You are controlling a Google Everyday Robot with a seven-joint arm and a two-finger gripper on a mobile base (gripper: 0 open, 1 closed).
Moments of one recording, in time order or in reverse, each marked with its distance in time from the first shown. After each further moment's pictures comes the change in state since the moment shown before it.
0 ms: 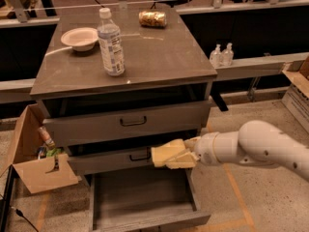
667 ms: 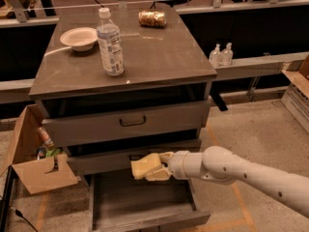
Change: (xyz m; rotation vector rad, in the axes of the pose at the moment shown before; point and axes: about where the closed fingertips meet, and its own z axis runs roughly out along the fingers) arm 0.051 -0.003 0.146 -0.059 -0.107 -0.096
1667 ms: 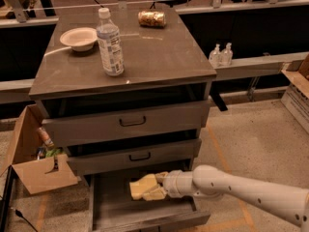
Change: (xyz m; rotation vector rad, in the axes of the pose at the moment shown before) arm 0.097 0.015 0.067 -0.059 0.073 0.031
